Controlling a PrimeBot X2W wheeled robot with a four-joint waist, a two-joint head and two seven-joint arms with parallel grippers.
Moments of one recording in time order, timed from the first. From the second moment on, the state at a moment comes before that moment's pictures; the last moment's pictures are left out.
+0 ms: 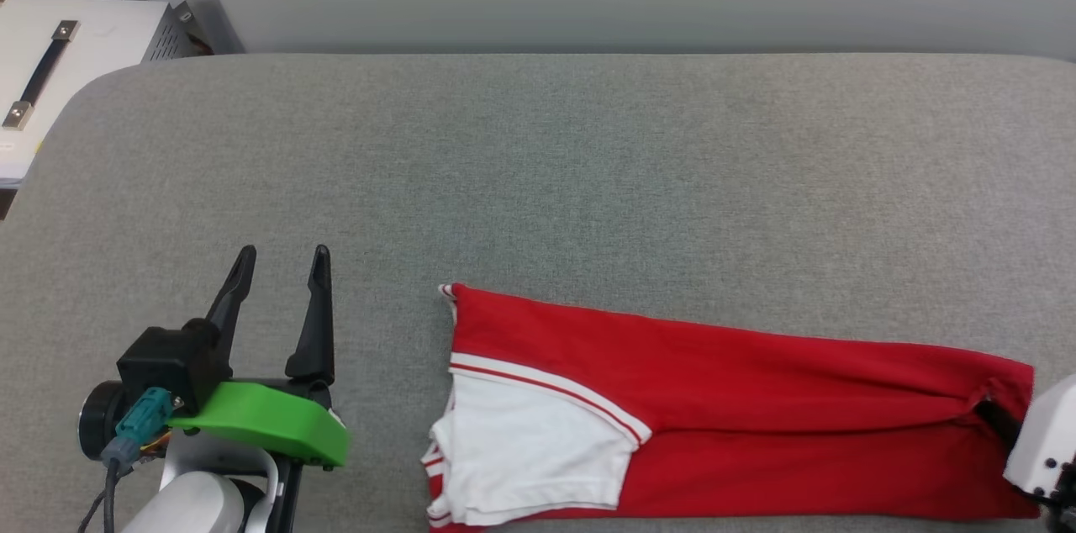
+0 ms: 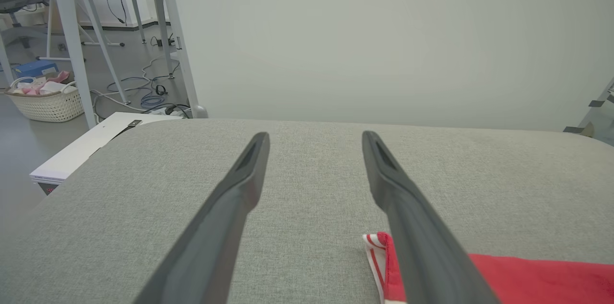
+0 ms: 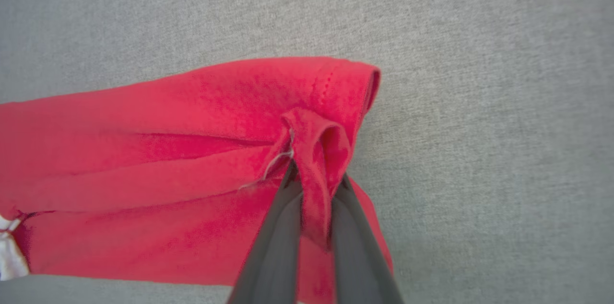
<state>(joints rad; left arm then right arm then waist) -0.13 0.60 -0.49 -0.17 -0.70 0.39 -0.24 -0.07 -0.29 -0.24 0.15 0.51 0.13 0.75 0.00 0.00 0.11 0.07</state>
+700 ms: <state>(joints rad) -0.10 0.60 -0.55 -0.13 -0.69 0.39 -0.20 -0.09 -0.06 -0.43 0.09 0.94 0.13 1.06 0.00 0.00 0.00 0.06</state>
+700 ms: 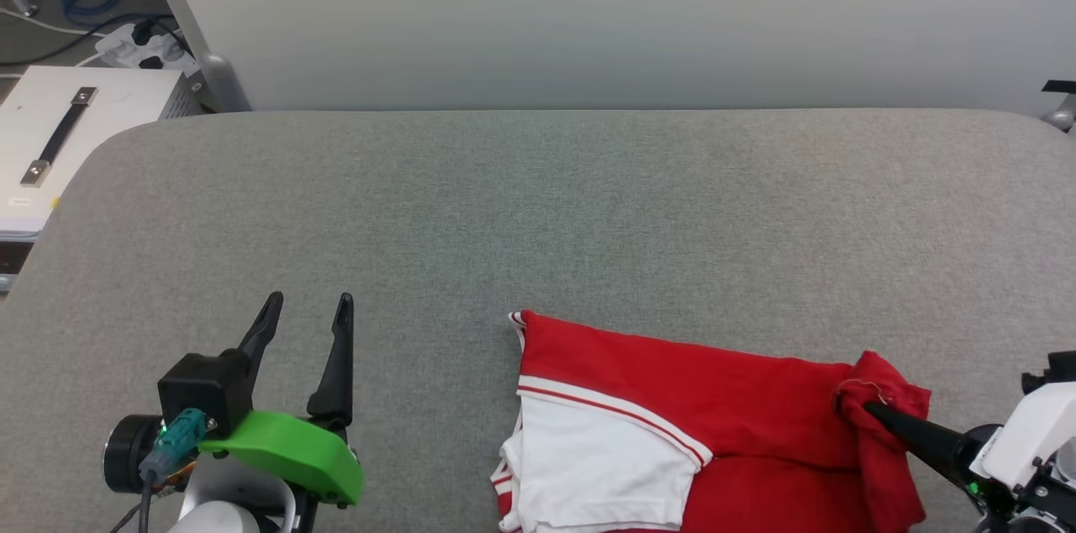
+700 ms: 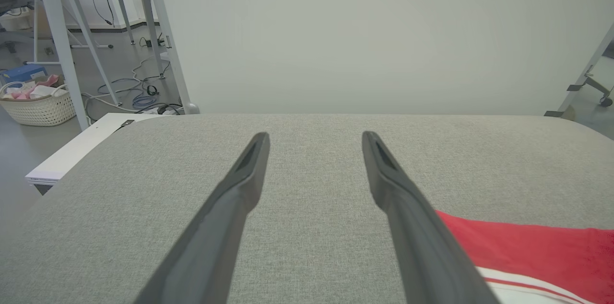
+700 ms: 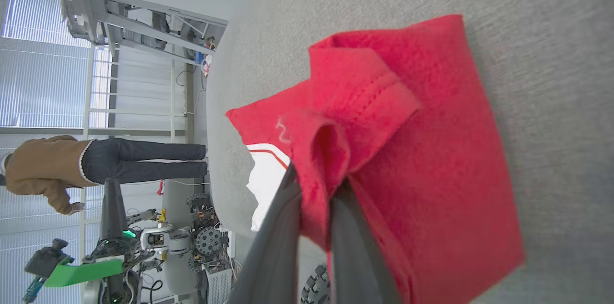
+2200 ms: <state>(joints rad) -0.24 0.52 -0.56 -0.01 -0.68 0.29 -0.24 -0.30 -0.11 0.34 0.22 1.18 0.13 0.38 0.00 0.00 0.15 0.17</state>
